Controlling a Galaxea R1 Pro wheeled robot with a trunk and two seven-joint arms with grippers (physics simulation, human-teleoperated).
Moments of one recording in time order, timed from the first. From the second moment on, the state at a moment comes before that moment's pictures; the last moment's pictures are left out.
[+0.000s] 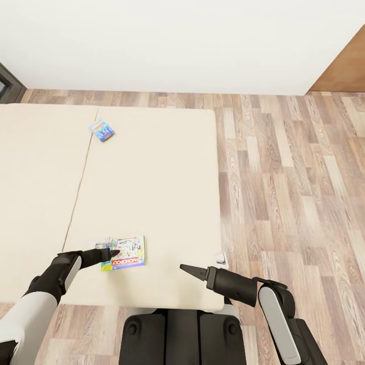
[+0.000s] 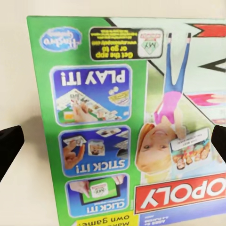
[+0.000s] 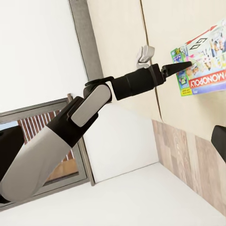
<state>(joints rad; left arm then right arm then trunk) -0.77 0.21 0.16 -0.62 0.00 0.48 -0.40 -0.26 0.06 0.03 -1.59 -0.64 1.02 0.68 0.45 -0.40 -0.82</state>
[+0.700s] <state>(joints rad) -0.77 0.21 0.16 -0.62 0.00 0.48 -0.40 -0.26 0.06 0.08 -1.59 -0.64 0.97 0.68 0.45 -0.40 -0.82</state>
